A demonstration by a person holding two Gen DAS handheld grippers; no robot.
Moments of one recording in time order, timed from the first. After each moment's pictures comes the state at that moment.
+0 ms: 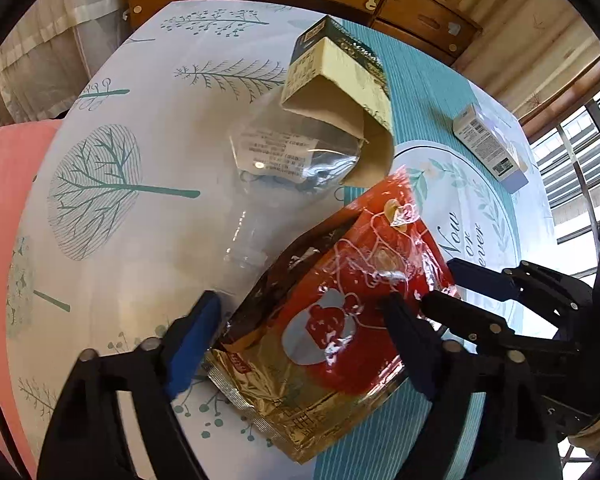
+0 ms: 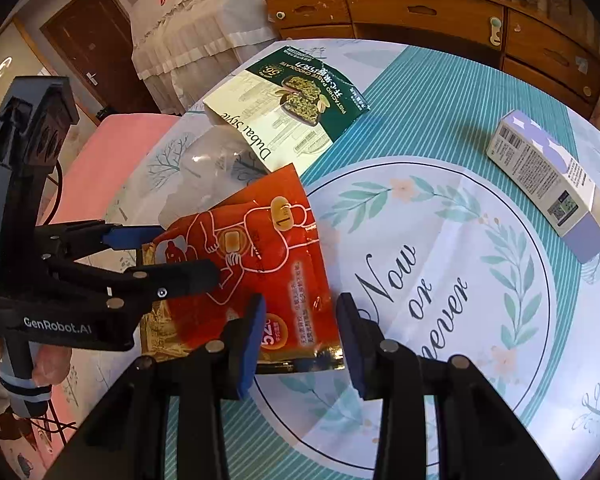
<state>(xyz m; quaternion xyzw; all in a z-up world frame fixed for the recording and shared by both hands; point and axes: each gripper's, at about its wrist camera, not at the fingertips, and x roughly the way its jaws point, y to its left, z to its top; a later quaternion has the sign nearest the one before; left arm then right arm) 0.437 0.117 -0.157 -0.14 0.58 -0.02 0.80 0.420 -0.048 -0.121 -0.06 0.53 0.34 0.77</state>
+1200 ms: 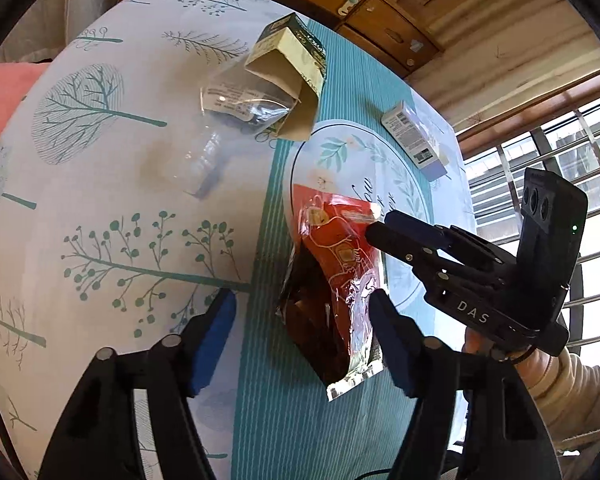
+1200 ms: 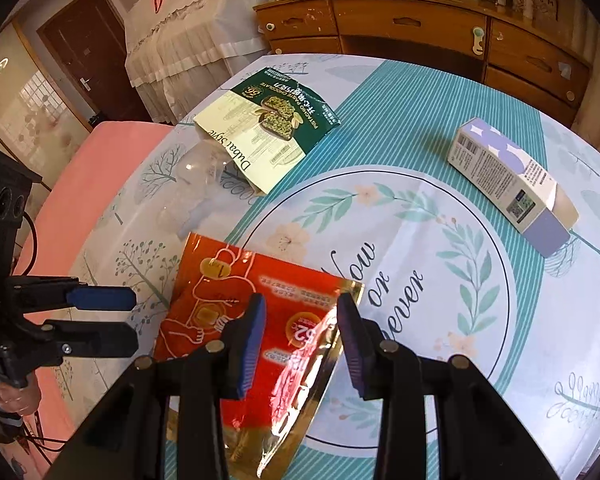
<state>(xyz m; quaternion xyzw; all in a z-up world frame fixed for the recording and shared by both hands) 0.387 0.114 -0.135 -0.27 0.56 -0.10 0.78 0.421 -0.070 -0.108 -0.06 0.52 0.33 0.79</state>
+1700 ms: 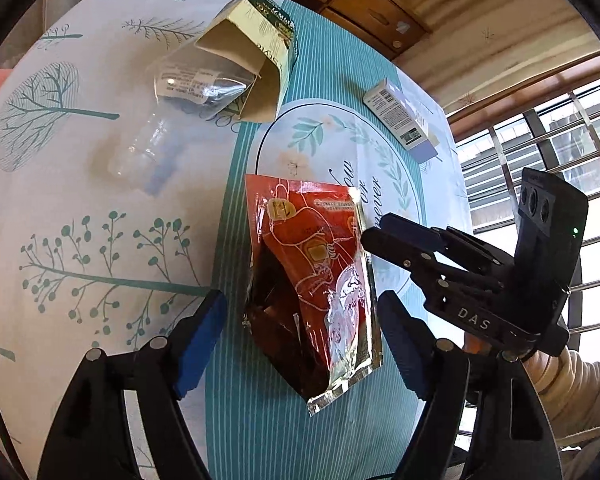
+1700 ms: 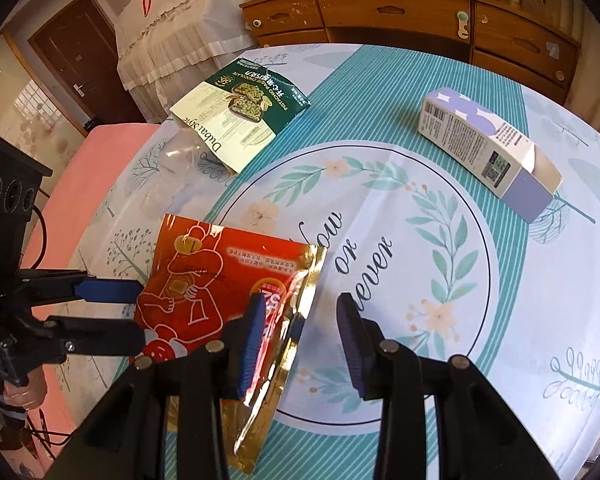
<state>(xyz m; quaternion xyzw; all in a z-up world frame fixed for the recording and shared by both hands) 0.402 0.090 -0.148 -0.26 0.57 -0.12 0.77 0.419 -0.099 -0.117 -0.05 0.54 0.32 0.78</state>
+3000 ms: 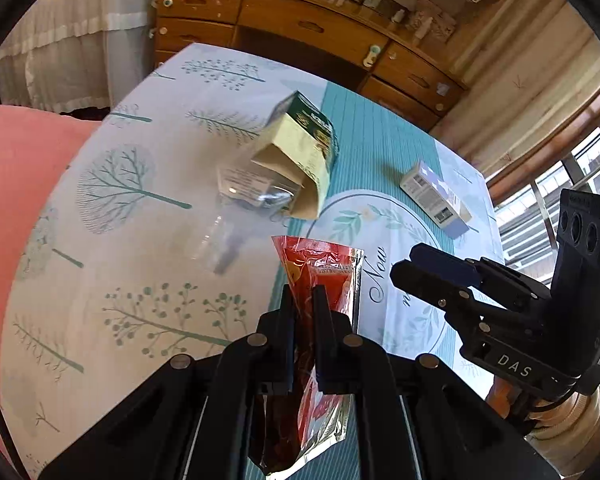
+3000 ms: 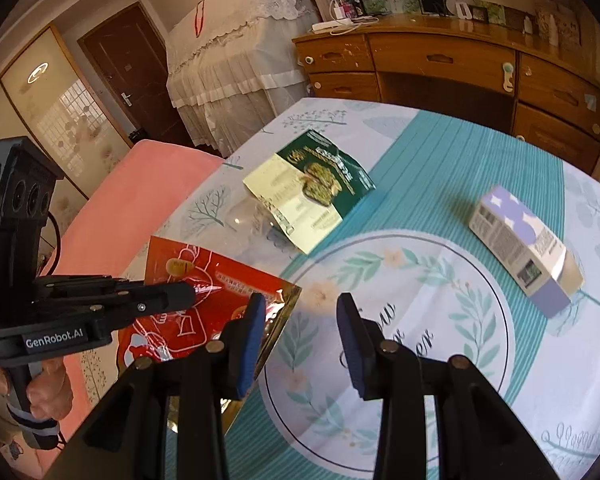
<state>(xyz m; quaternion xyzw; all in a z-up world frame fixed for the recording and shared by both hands) 0.398 0.102 -0.094 -0.22 0.49 0.02 0.85 0.434 -0.063 -0.067 -0.04 0.47 0.40 0.79</state>
